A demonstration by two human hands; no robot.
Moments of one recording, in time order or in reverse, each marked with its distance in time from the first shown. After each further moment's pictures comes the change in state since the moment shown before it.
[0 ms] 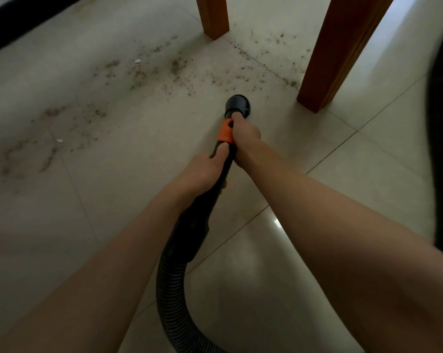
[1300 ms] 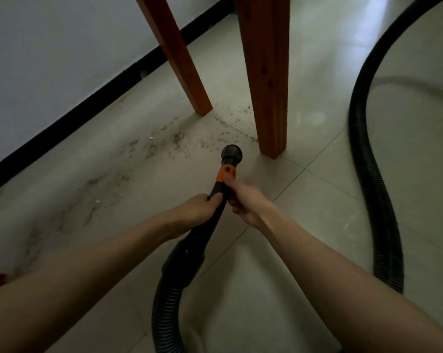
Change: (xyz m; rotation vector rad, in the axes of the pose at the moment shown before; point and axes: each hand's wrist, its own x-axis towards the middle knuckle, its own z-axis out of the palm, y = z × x) left_hand -0.107 0.082 0.017 0.427 -0.123 -0.002; right_hand -0.099 -0.029 -0.117 0.000 -0.360 0.040
